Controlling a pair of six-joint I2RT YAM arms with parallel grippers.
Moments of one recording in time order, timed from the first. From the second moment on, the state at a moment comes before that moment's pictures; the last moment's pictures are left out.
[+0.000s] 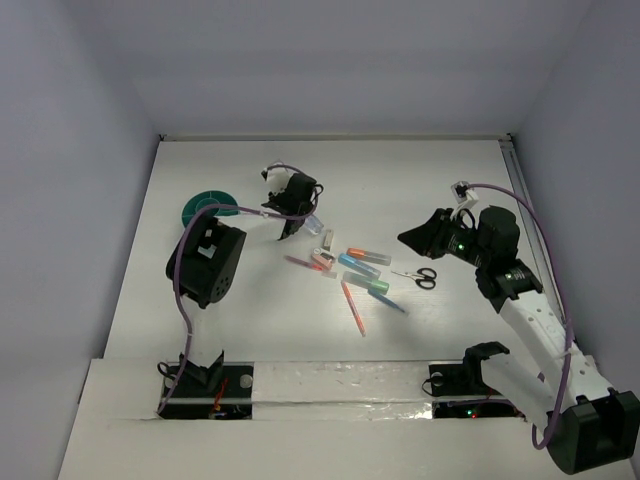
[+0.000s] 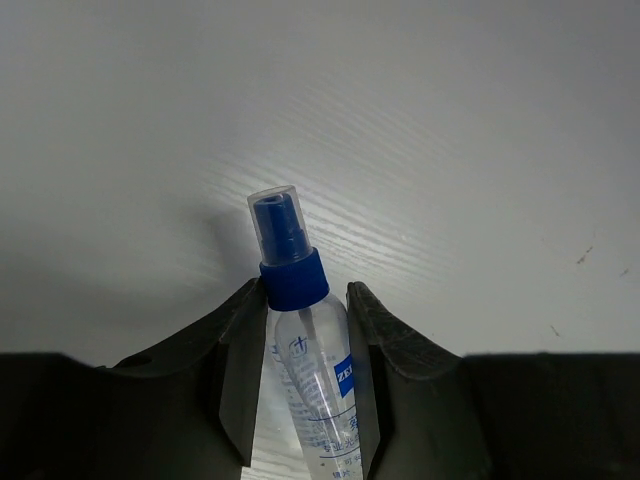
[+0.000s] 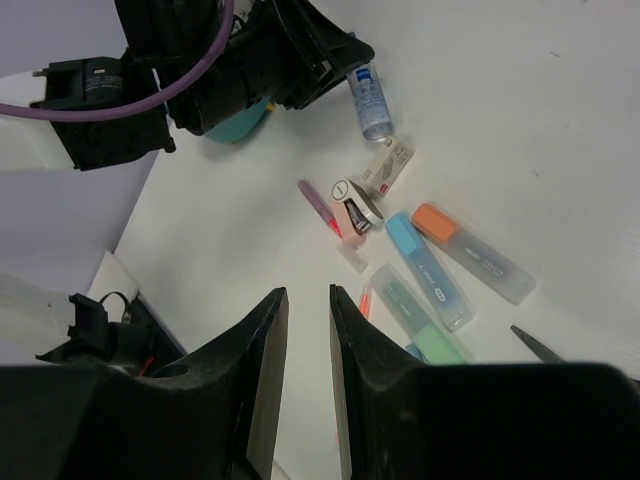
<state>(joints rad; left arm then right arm) -0.53 1.95 1.19 0.05 -0.49 -0.91 0.22 0.86 0.67 -0.09 -0.58 0.53</state>
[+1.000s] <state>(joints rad) -0.30 1.45 1.26 -0.29 -1.18 -0.33 0.32 0.77 0.51 0.14 -0.60 0.61</state>
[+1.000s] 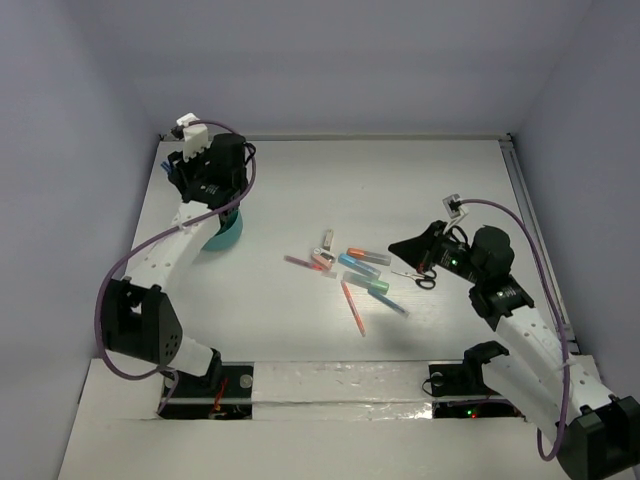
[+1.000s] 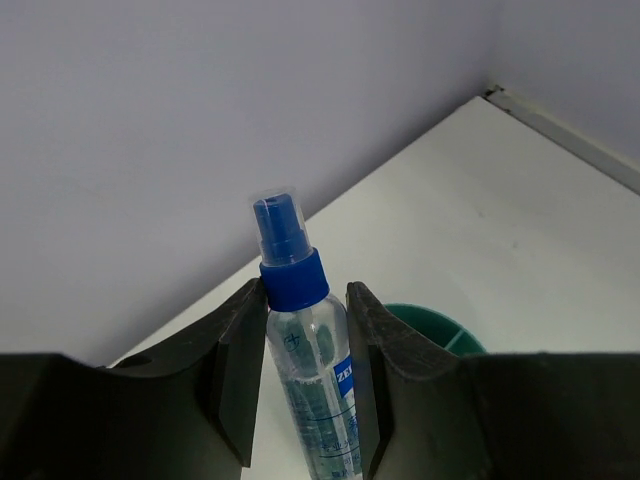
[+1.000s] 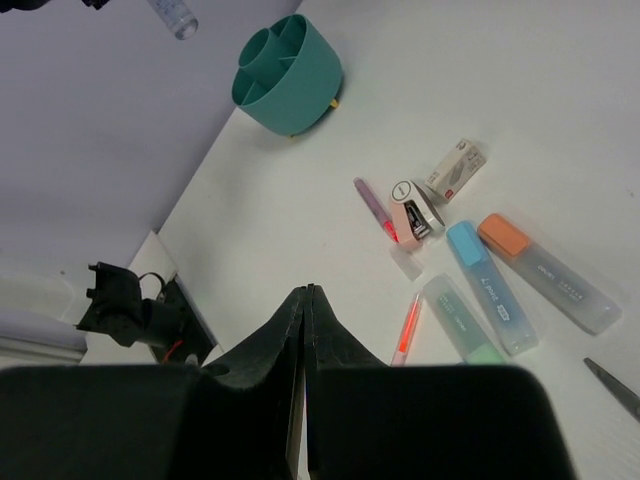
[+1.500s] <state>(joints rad) -0.28 1.67 1.25 -0.08 -1.29 -0.14 0.32 0.75 0.51 0.18 -0.64 0.63</state>
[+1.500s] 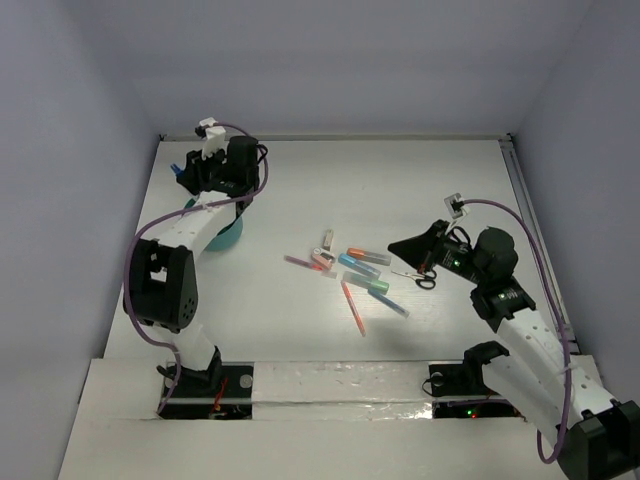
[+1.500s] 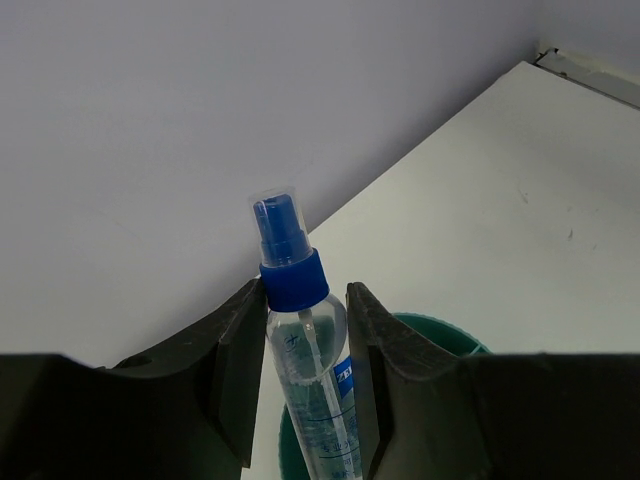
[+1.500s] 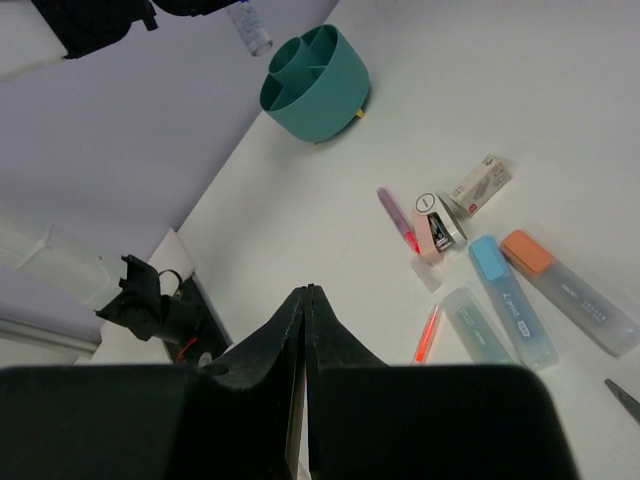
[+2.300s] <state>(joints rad) -0.27 1.80 1.18 0.21 -1.32 0.04 0.32 0.77 0.49 0.25 -0.69 0.64</state>
